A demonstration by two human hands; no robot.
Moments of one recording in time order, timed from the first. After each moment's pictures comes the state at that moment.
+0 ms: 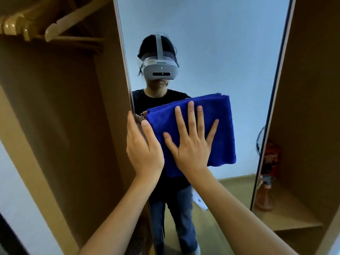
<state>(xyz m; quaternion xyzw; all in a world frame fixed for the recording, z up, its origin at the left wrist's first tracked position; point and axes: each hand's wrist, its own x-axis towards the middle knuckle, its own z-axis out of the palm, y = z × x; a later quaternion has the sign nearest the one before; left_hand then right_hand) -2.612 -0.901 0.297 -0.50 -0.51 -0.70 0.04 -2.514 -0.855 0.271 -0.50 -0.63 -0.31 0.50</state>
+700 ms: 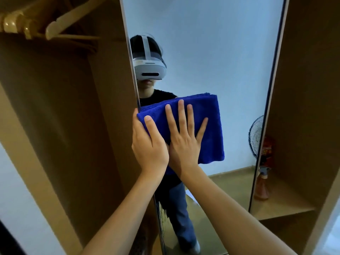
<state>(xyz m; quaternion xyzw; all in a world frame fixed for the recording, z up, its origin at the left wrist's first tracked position) -2.623 -0.907 0.299 -0.52 -0.46 -0.72 -0.03 -2.550 -0.869 0.265 -0.55 -0.64 -0.30 0.45</state>
